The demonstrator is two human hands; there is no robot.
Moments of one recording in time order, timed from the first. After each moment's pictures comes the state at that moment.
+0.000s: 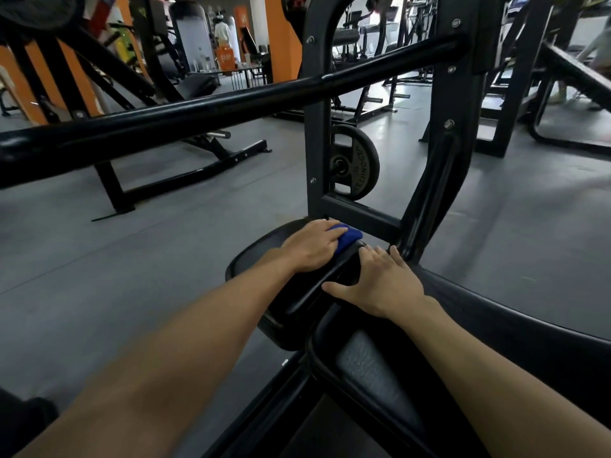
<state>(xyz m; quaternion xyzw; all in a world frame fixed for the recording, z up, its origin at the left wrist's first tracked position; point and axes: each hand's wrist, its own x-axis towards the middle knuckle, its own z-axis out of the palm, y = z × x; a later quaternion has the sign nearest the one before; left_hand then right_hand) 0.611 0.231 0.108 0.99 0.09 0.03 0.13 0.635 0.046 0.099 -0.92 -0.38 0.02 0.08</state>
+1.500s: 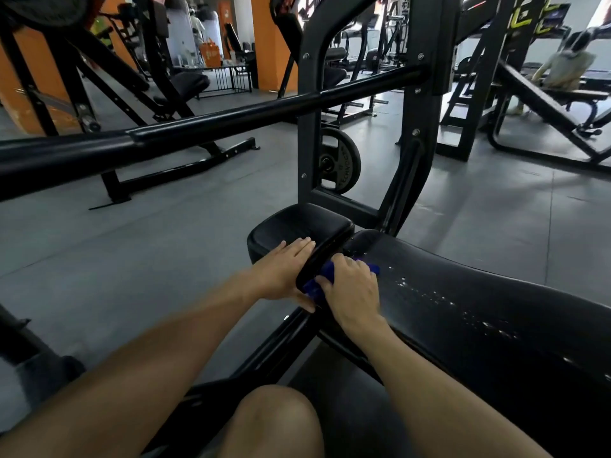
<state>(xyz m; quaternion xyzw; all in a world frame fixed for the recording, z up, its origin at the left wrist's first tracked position) 0.430 0.189 0.111 1.00 0.02 -0.03 0.07 0.469 0.010 0.114 -0.93 -0.30 -0.07 0.21</state>
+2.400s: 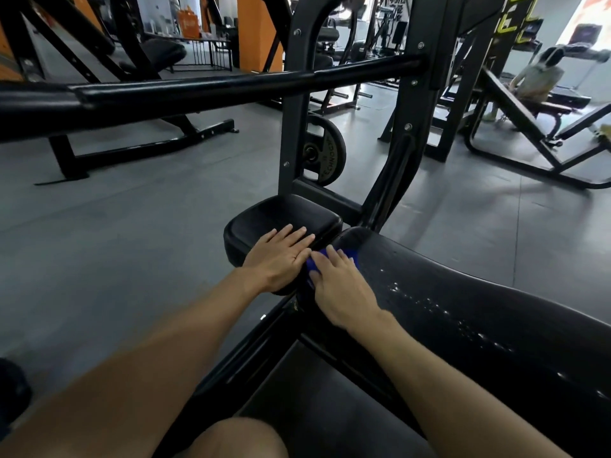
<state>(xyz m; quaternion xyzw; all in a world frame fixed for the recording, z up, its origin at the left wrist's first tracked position) 0.479 0.190 0.090 0.99 0.08 0.02 0.08 0.509 0.013 0.102 -0.90 -0.39 0.02 0.18</state>
